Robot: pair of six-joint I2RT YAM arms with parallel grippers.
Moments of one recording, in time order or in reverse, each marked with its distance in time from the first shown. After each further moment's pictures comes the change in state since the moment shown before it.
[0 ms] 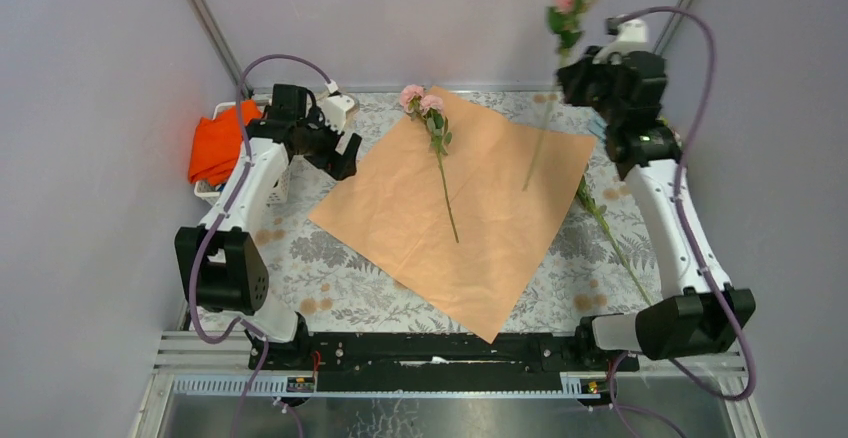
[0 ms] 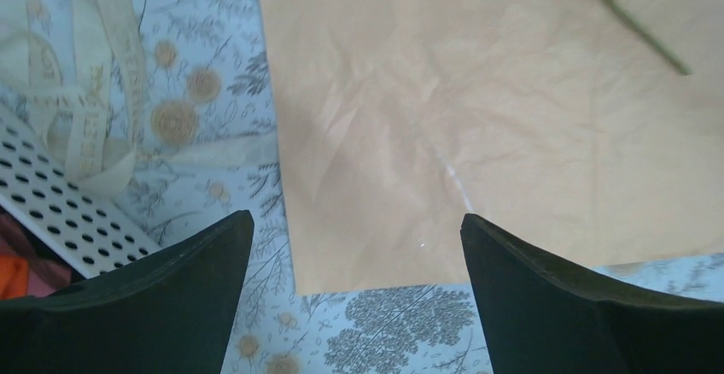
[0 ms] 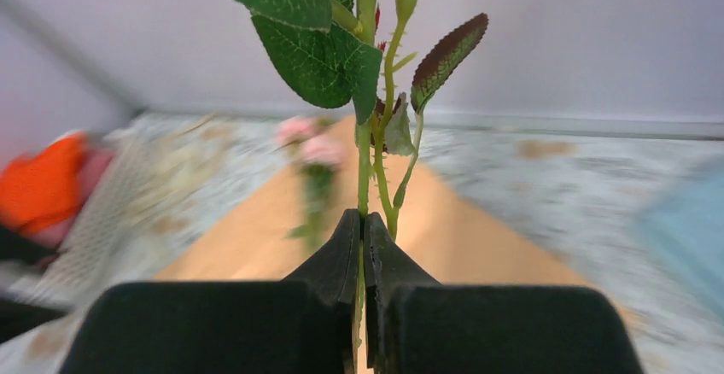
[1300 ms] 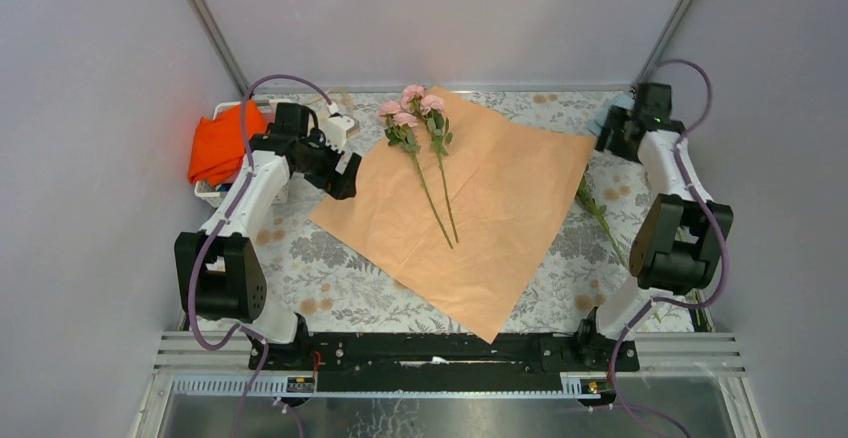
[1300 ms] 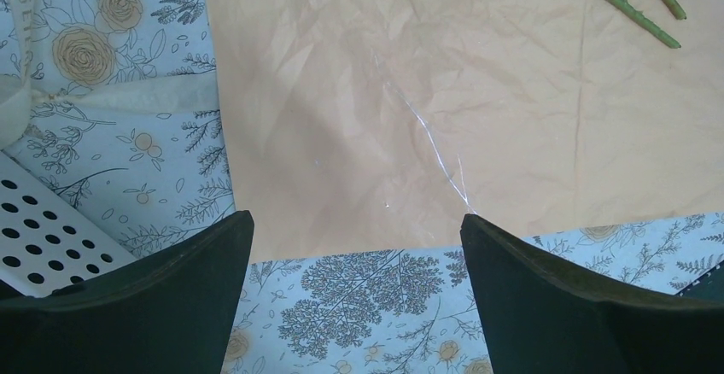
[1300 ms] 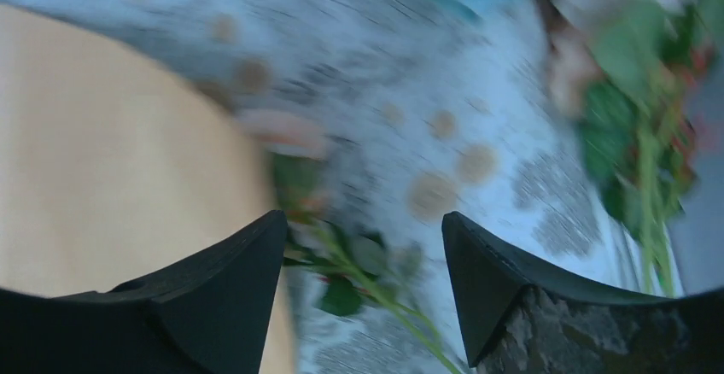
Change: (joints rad) left arm 0.003 -0.051 -0.113 -0.024 0.042 -0.025; right arm -0.143 0.428 0.034 -0.304 0.161 -0.066
